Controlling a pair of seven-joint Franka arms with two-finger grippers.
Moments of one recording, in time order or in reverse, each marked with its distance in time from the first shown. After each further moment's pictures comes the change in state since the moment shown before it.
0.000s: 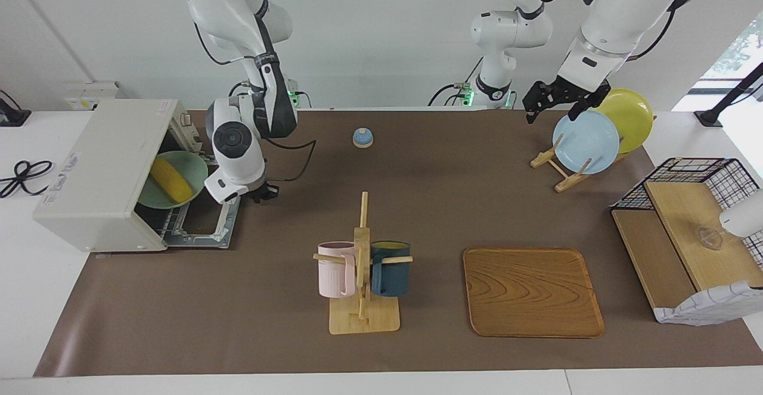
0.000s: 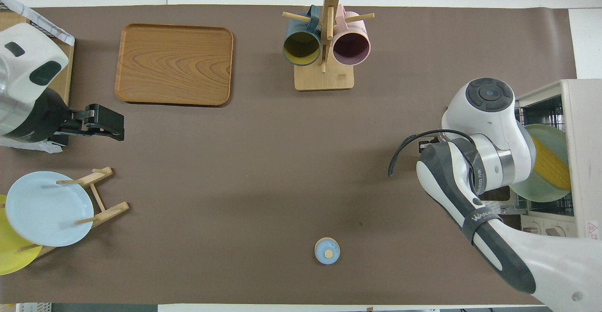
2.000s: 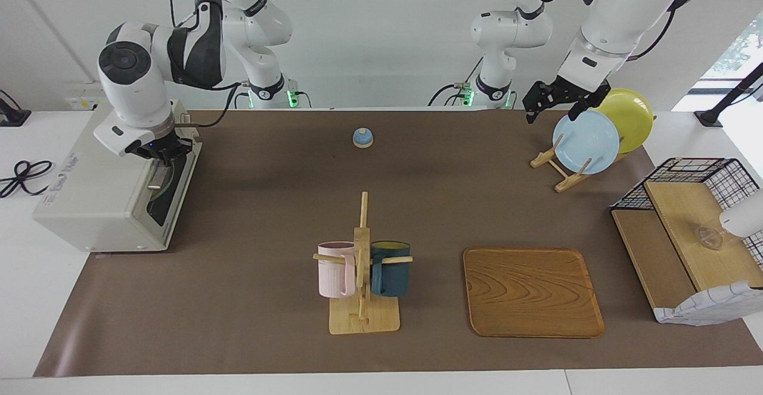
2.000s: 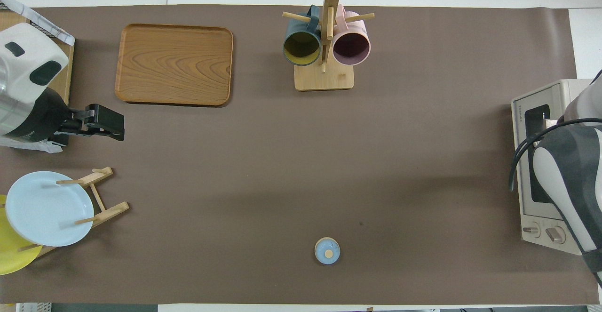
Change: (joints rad) left arm 0.000 0.000 0.000 0.000 0.000 0.000 0.000; right arm -0.206 -0.228 -0.013 0.159 -0.157 -0.310 -0.449
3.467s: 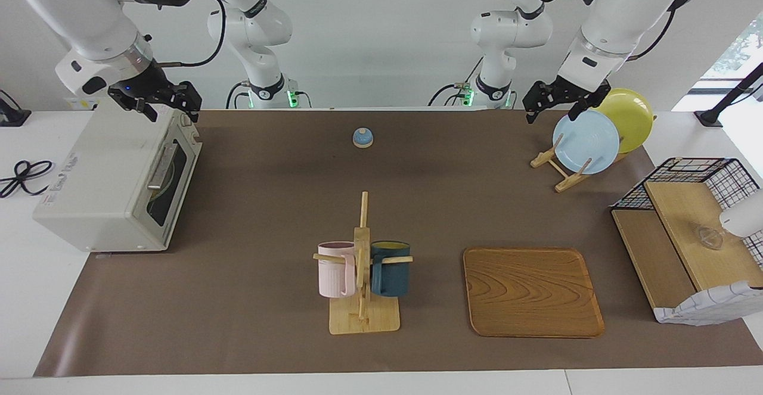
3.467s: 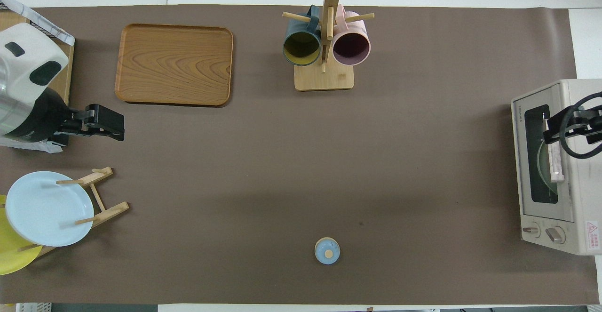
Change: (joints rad) left arm 0.000 0.000 0.000 0.000 0.000 0.000 0.000; right arm 0.009 0.040 0.012 0.422 0.289 -0.412 0.111
